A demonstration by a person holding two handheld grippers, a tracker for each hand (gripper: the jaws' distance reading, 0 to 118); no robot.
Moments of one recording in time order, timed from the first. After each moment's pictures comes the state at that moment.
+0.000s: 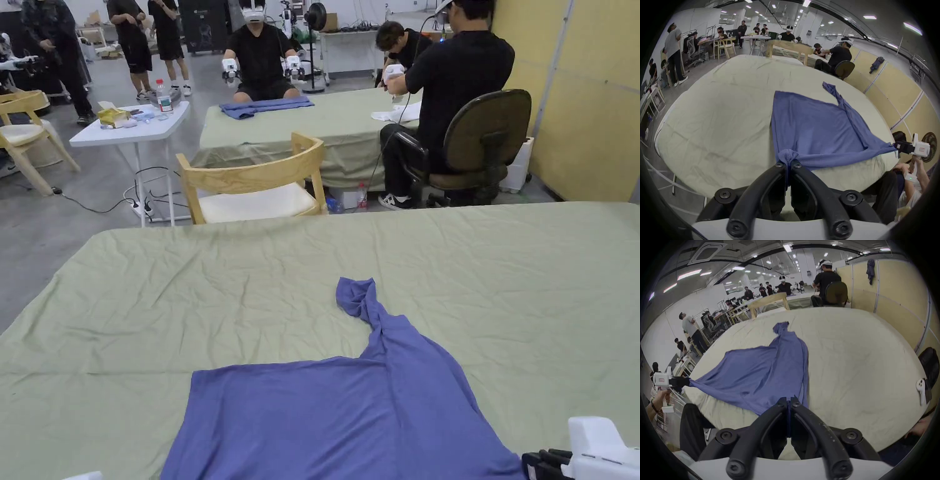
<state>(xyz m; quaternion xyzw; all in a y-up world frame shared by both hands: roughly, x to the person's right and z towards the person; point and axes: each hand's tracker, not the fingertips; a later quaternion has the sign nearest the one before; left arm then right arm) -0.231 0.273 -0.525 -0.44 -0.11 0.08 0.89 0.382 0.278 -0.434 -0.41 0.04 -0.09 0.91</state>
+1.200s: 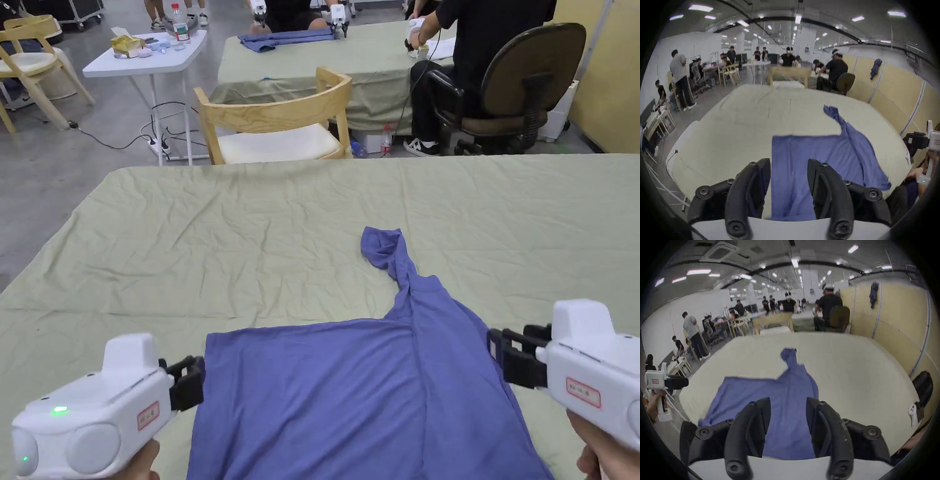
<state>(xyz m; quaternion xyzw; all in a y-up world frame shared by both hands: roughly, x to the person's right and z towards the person) -0.163 0.352 -0.571 -0.31 -0.08 0.02 0.95 0.296 0.376 -0.500 -0.28 0.02 -0.03 0.96</state>
